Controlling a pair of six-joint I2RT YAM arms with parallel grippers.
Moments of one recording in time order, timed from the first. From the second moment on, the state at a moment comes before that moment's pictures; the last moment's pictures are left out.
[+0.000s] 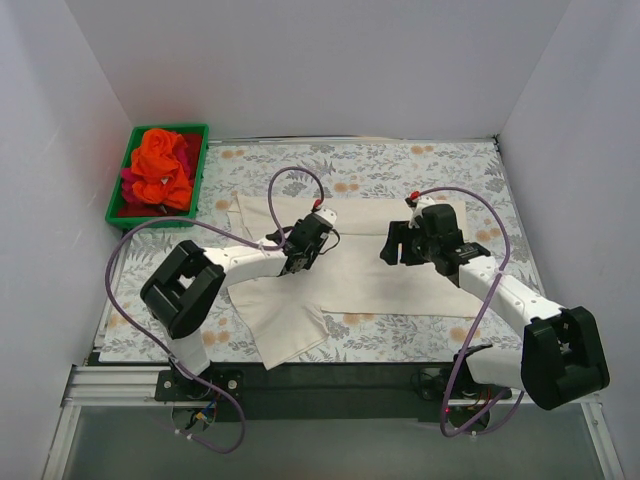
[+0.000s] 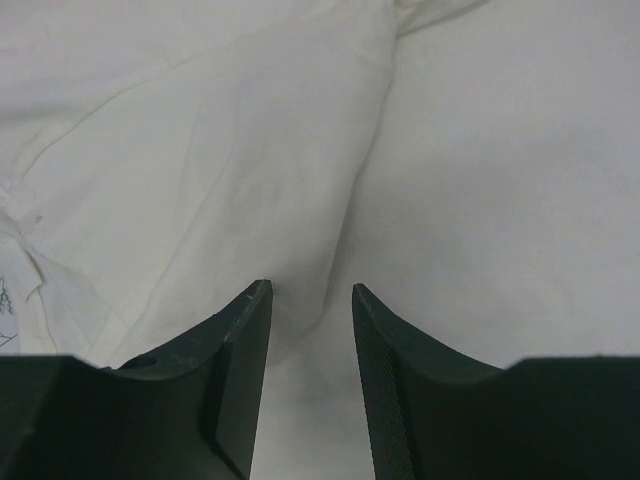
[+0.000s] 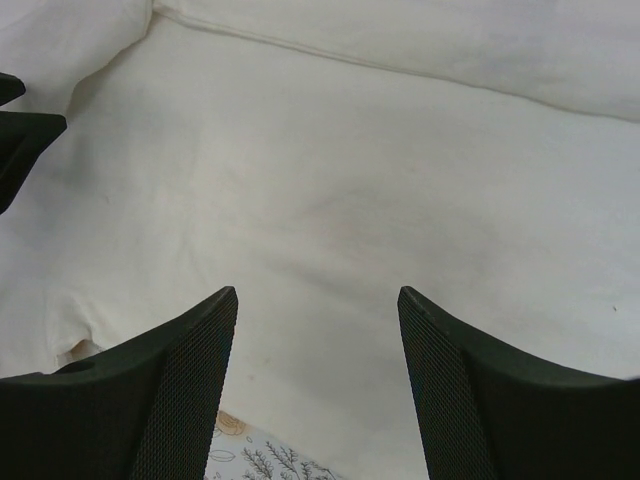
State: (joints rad) left arm -0.79 1.76 1.03 -0.19 -0.45 -0.06; right arm 0.37 1.24 0.71 -0.21 -0.20 0.29
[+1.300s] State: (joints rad) left arm -0.71 1.81 1.31 -0.50 -0.20 -0.12; right arm 0.37 1.19 0.66 -0.22 -0.20 0.25
